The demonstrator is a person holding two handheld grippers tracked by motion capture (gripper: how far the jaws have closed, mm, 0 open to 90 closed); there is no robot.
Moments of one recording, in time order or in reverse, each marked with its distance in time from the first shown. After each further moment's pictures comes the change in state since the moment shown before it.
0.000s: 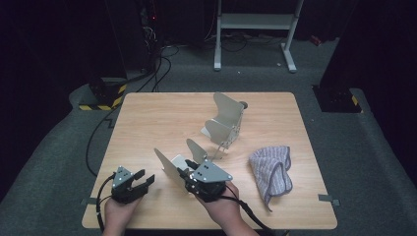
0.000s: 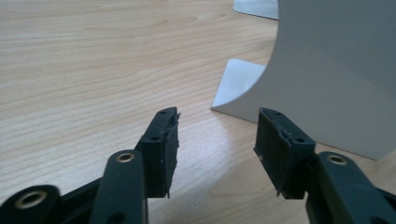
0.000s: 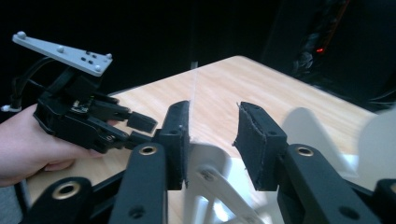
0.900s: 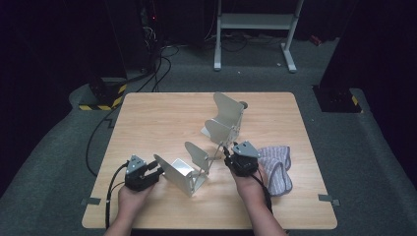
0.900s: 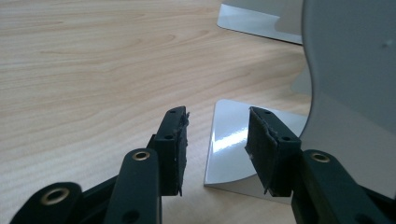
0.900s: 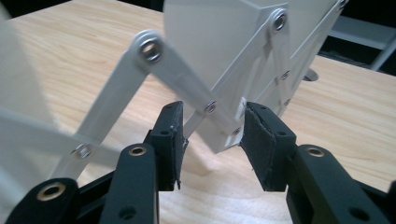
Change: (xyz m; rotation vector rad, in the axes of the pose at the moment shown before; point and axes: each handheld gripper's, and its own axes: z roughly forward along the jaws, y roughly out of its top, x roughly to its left) left arm -0.015 0.019 0.032 0.005 -0.067 0.008; right arm -0.114 -0.061 0.016 0.172 -0.400 0.148
